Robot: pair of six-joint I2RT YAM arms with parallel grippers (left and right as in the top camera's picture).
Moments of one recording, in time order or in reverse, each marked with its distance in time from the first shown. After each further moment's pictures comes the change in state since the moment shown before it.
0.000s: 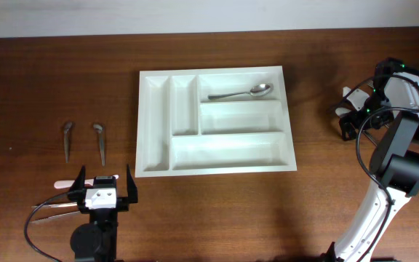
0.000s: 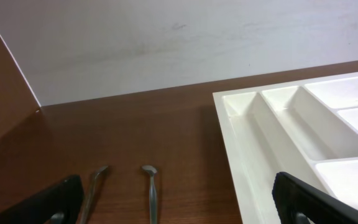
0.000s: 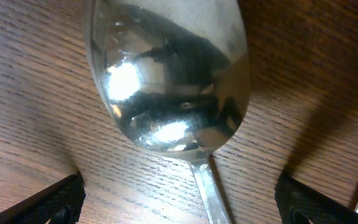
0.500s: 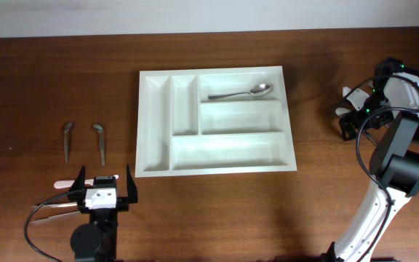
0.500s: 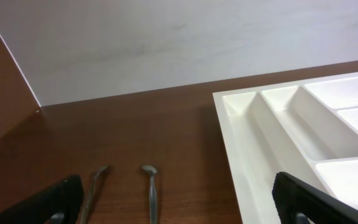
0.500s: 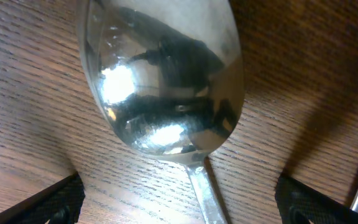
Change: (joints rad) left arm 0.000 0.000 0.000 0.000 0.000 0.000; right arm 0.001 -0.002 -0.005 0.016 0.010 -0.001
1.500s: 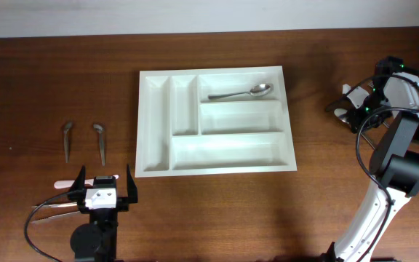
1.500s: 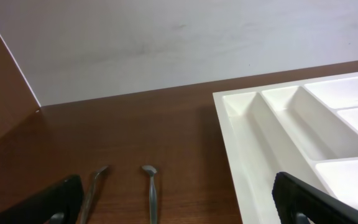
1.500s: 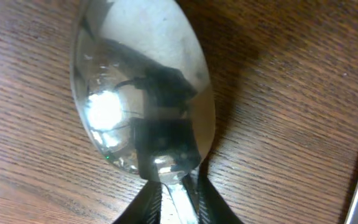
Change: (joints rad) left arm 0.000 0.000 0.000 0.000 0.000 0.000; right arm 0.002 -0.001 0.000 0.025 -0.031 0.016
